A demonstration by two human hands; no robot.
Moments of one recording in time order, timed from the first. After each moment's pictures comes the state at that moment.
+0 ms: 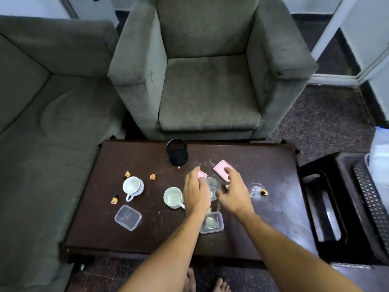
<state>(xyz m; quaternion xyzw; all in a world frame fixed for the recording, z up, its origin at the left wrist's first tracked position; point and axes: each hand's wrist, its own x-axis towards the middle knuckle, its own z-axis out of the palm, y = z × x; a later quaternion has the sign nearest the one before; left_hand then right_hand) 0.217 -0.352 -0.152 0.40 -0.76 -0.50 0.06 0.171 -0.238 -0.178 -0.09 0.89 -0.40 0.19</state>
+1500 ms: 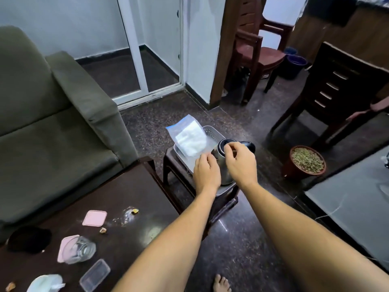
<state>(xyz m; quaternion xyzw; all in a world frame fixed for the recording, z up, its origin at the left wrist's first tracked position) 0.158 0.111 0.009 0.05 -0.82 -0.56 -0.08 0.175 0.210 0.032 0.23 0.88 -0.37 -0.18</state>
